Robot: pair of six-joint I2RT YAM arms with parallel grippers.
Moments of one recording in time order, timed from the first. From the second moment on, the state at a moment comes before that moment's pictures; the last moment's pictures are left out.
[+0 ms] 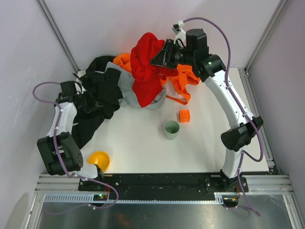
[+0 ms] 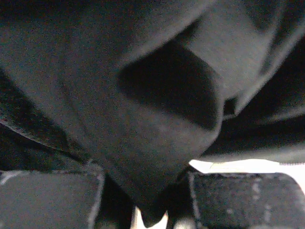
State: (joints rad) left arm 0.28 1.48 1.14 -0.58 0.44 -0.45; right arm 0.51 1.89 2.27 -0.62 -0.51 0.67
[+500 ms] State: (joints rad) left arm 0.06 1.37 1.16 -0.60 0.29 -0.32; right arm 0.45 1.79 2.24 -0.65 -0.49 0.64
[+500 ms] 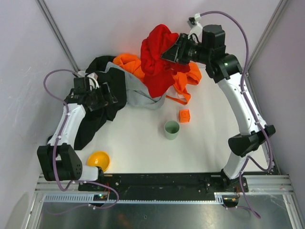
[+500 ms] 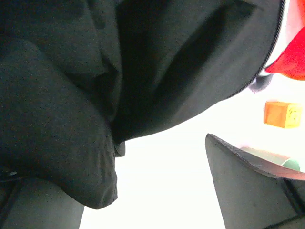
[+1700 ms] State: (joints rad) left arm -0.42 1.49 1.42 -0.74 -0.70 0.02; right arm 0.26 1.51 1.96 -0.62 -0.41 0.62
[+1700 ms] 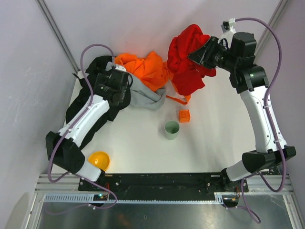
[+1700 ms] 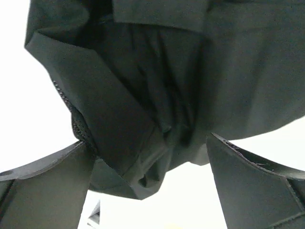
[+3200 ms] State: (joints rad) left arm -0.49 1.45 1.59 -0.75 -0.20 -0.21; right arm -0.30 1.19 1.42 -0.62 -0.42 0.60
